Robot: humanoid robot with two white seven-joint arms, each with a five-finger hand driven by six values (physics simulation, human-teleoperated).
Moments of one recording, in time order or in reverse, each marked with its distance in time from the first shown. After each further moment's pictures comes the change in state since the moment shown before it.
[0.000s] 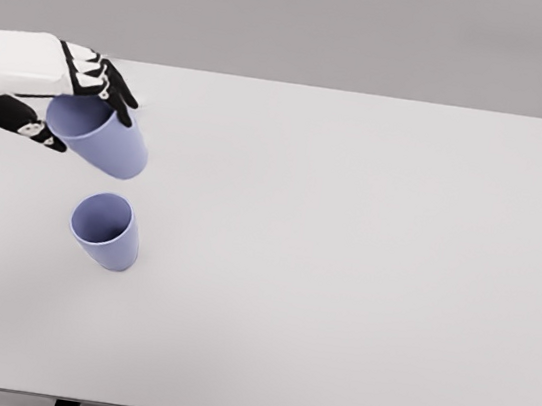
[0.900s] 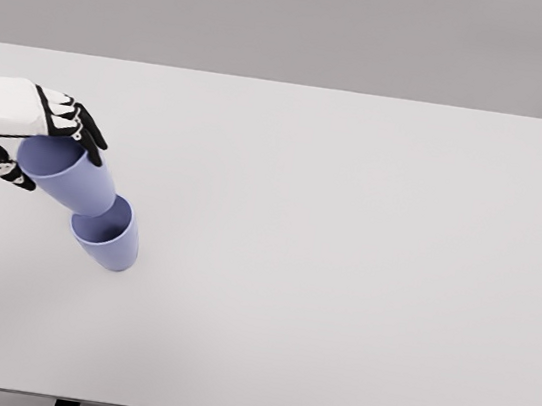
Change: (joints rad) left arm 0.077 0.079 -0.020 -0.031 0.004 0.001 -0.019; right arm 0.000 0.000 0.000 0.000 0.000 0.000 0.000
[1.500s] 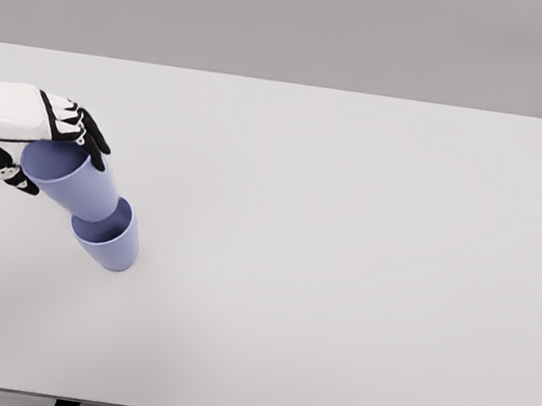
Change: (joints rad) left arm 0.012 -0.005 0.000 0.000 0.000 0.000 0.000; right arm 0.000 0.000 0.000 0.000 0.000 0.000 0.000
